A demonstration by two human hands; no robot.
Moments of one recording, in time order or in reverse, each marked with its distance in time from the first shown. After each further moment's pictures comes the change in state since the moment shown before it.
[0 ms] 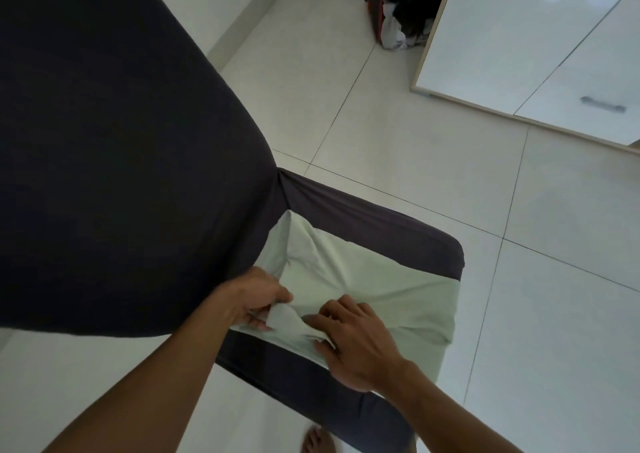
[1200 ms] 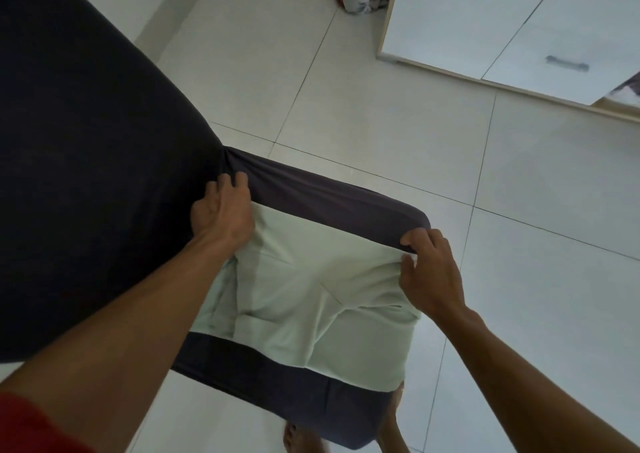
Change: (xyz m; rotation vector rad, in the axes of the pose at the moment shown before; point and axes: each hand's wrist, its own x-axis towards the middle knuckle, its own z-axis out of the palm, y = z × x) left_hand 0.056 0.084 0.007 0.934 0.760 0.406; right_hand -0.033 0.140 -0.039 0.101 0.420 0.626
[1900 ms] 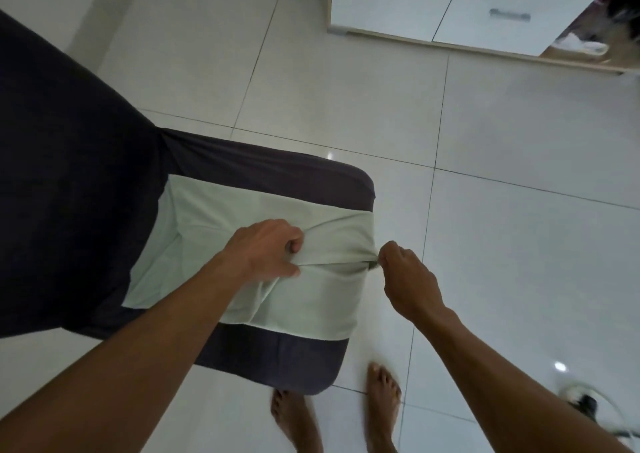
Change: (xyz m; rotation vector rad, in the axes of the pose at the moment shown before) left_hand -0.097 0.108 0.033 -0.115 -0.334 0.622; right_hand -0.082 0.075 -0.020 -0.153 -0.268 0.089
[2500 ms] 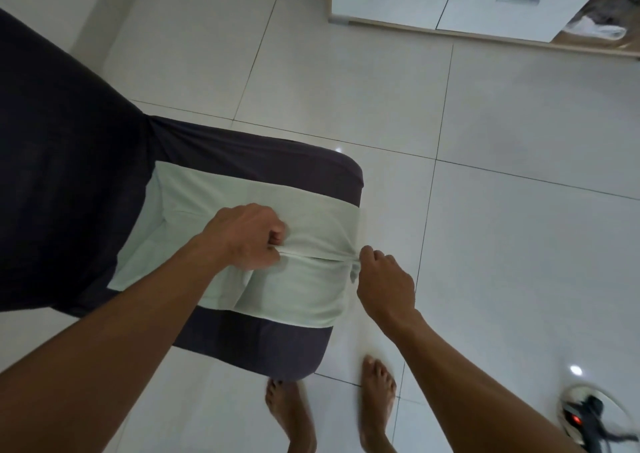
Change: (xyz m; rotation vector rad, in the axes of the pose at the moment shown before) left_hand -0.004 0.017 -0.004 0.191 0.001 -0.028; right_hand -0.015 -0.005 0.023 -0.163 -0.014 0.015
